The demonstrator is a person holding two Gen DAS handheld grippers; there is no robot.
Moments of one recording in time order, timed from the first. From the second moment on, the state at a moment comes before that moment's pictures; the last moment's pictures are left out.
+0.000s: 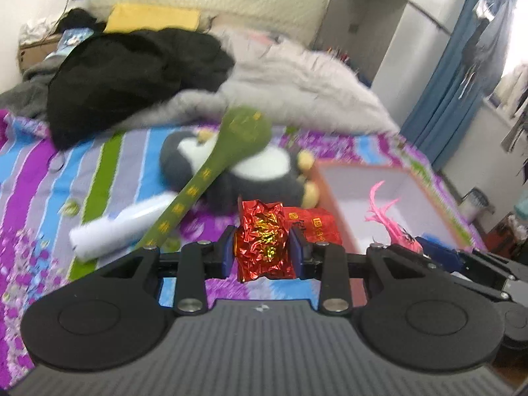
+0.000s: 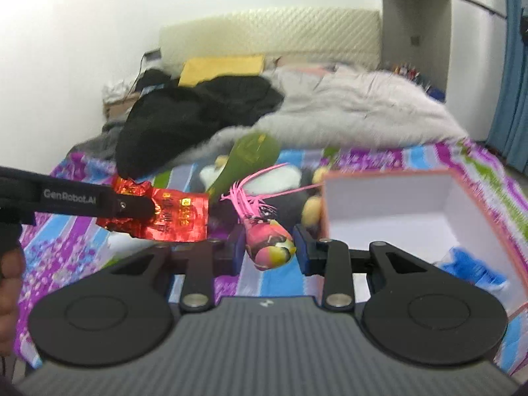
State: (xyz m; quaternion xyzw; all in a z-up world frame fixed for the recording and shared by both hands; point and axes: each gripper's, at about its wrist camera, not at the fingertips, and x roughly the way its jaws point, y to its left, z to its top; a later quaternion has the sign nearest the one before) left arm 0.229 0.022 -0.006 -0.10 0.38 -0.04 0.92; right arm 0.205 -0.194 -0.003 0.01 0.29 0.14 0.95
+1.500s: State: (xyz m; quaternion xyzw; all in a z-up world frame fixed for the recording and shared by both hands) left arm 0.387 -0.182 -0.067 -0.01 0.47 -0.17 0.86; right arm 0.288 -0.344 -0.093 0.08 0.42 0.02 0.90
